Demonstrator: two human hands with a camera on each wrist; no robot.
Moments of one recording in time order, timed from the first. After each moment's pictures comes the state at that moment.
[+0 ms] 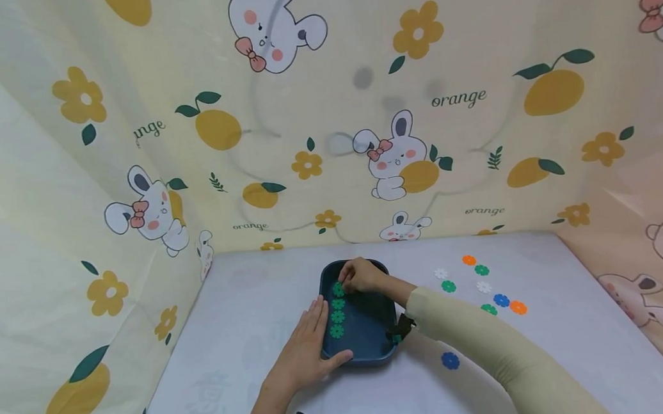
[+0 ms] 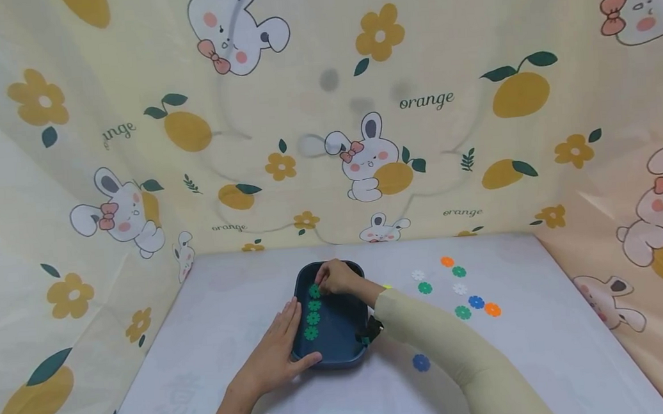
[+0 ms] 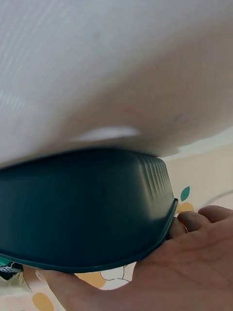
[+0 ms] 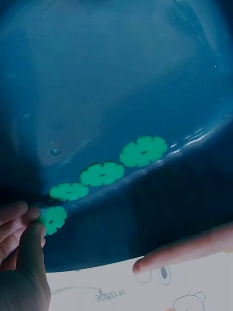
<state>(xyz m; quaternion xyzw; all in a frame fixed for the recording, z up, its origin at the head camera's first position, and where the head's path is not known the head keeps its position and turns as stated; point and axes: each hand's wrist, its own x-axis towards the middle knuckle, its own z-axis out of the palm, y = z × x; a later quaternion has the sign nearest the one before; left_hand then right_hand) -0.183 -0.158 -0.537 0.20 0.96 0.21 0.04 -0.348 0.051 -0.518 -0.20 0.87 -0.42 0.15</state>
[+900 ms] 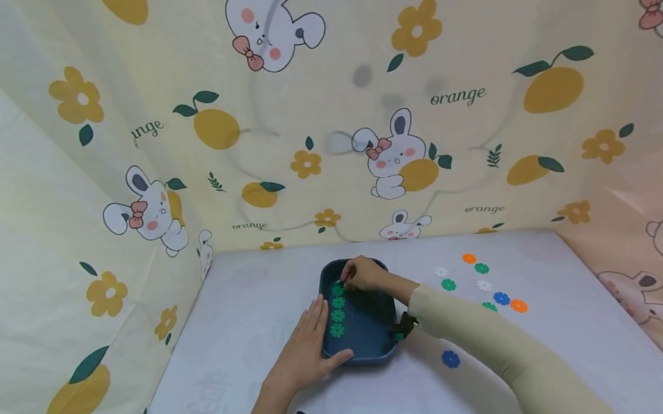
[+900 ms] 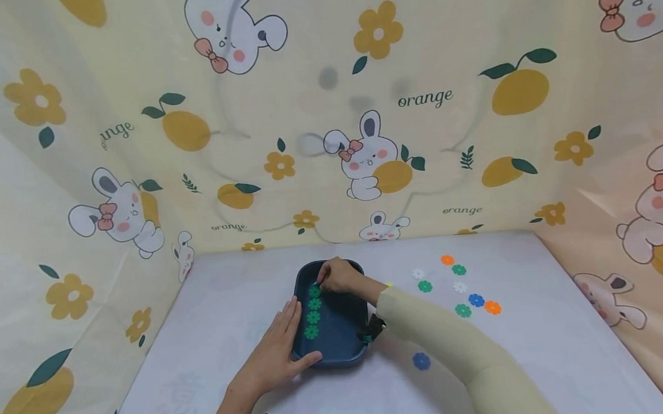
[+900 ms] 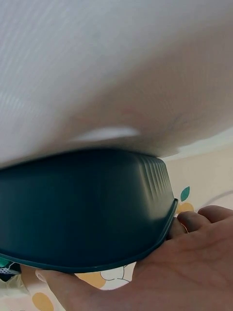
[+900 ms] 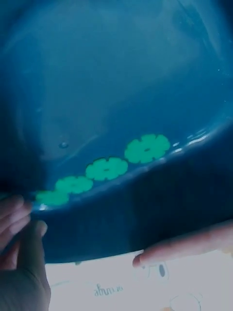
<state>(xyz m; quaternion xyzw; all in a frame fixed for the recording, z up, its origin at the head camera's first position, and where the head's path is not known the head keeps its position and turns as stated) -0.184 -0.157 -0.539 0.20 0.96 0.21 0.04 -0.346 0.057 -0.512 -0.21 0.89 -0.38 0.13</state>
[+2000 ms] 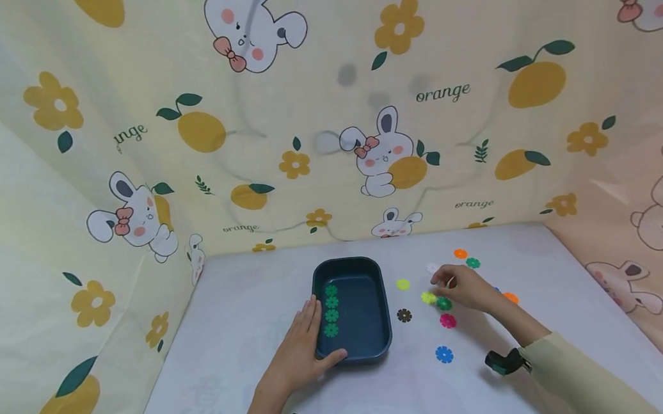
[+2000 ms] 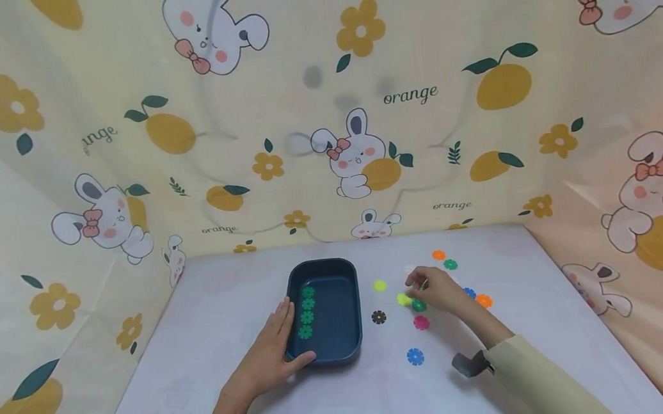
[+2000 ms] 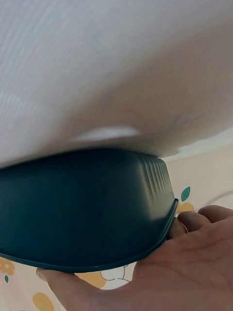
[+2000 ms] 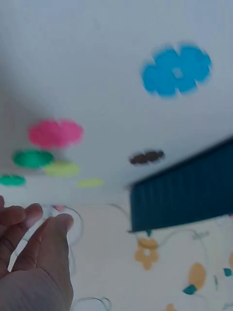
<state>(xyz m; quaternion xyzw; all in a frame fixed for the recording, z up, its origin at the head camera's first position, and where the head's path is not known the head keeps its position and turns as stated) -0.182 -0.154 -0.538 0.19 0.96 0.21 0.03 -0.273 0.262 -0.520 -0.11 0.92 -0.36 0.07</state>
